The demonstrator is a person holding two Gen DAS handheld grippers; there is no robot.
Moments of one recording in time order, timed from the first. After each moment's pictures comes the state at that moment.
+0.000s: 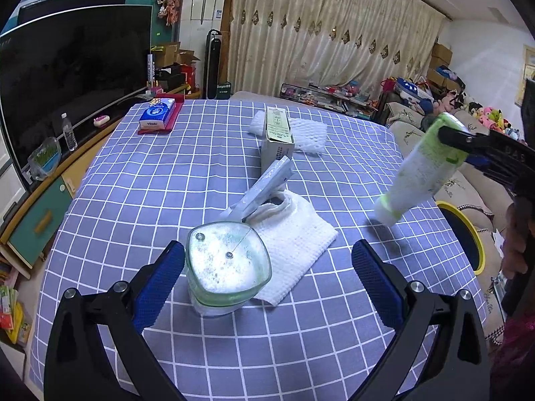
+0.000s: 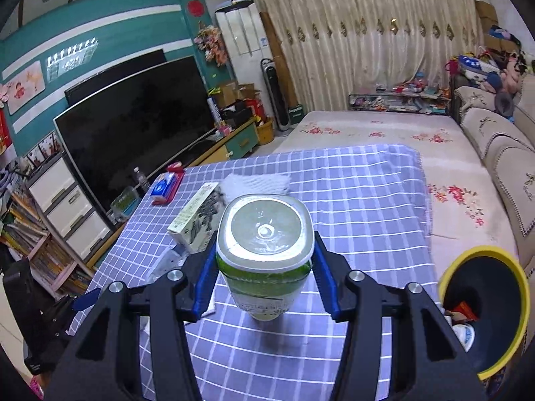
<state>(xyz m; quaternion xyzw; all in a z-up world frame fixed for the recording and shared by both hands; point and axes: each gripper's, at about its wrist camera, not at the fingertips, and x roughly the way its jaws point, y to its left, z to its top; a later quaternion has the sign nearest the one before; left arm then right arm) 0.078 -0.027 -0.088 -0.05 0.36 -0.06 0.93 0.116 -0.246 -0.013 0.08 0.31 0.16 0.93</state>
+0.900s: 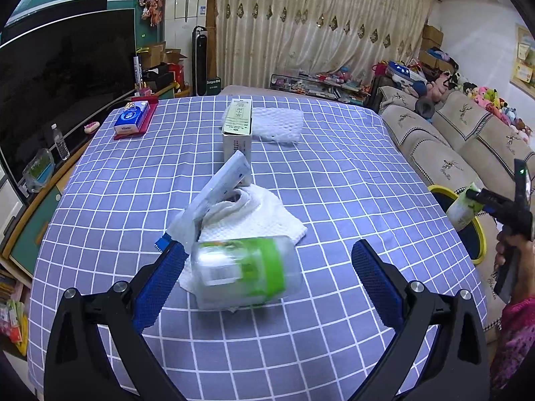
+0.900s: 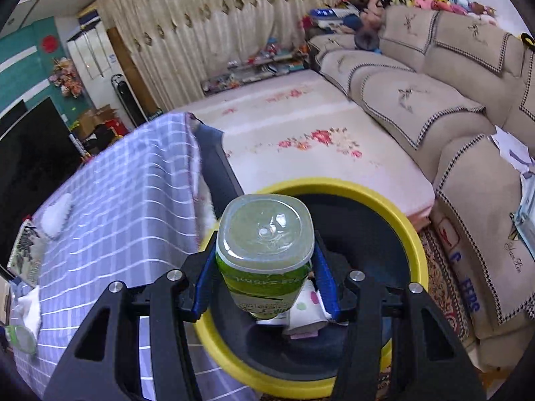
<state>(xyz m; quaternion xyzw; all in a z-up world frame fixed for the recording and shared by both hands) 0.088 -0.070 -0.090 -0.02 0.37 -0.07 0.93 0.117 -0.478 -0.126 0.17 0.37 -0.12 0.90</state>
